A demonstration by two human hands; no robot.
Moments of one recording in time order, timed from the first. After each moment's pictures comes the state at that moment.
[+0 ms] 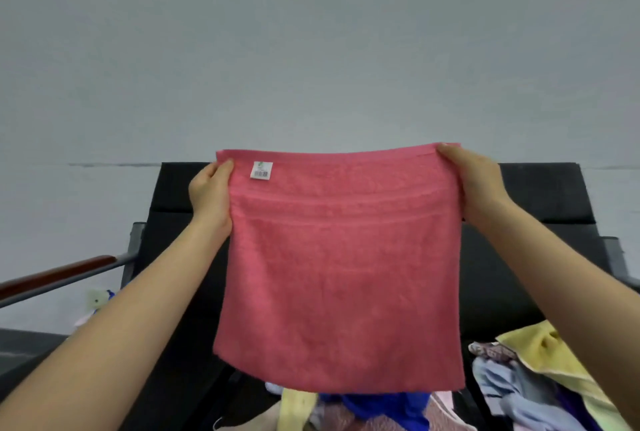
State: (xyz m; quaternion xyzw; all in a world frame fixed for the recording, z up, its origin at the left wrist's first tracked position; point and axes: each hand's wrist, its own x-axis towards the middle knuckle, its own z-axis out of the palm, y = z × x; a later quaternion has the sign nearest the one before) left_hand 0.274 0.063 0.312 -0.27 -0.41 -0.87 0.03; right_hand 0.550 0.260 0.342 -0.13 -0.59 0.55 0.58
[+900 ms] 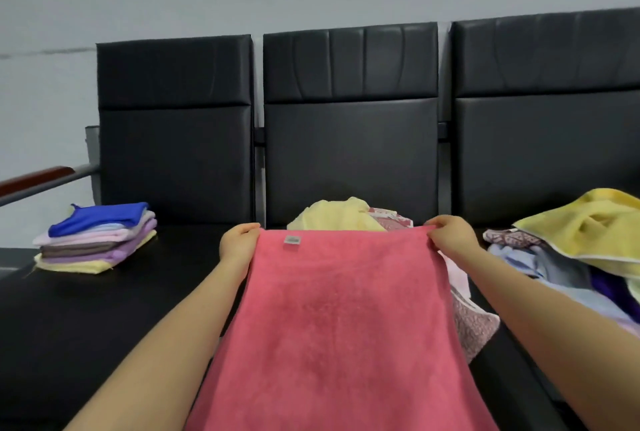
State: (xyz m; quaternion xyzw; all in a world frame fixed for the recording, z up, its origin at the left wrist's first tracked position) left_hand 0.174 0.180 0.024 -0.17 -0.74 -0.64 -0.11; right_hand 0.458 0.408 0.044 -0.49 -0.76 0.31 0.29
